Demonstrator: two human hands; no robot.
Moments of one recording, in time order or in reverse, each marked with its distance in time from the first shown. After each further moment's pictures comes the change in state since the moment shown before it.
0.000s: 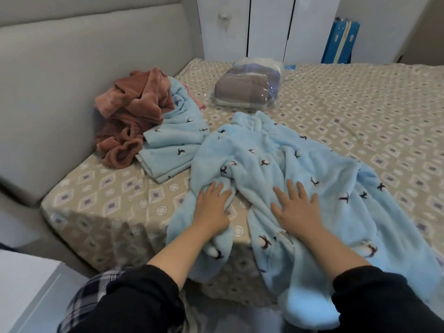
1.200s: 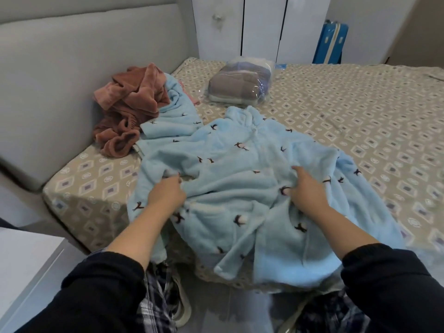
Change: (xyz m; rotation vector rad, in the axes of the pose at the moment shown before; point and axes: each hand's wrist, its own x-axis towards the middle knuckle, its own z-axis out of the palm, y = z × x) left_hand -0.049 -0.038 -0.061 -0.237 0.053 -0.516; right_hand -0.033 0.034 -0.047 0.562 0.163 0.120
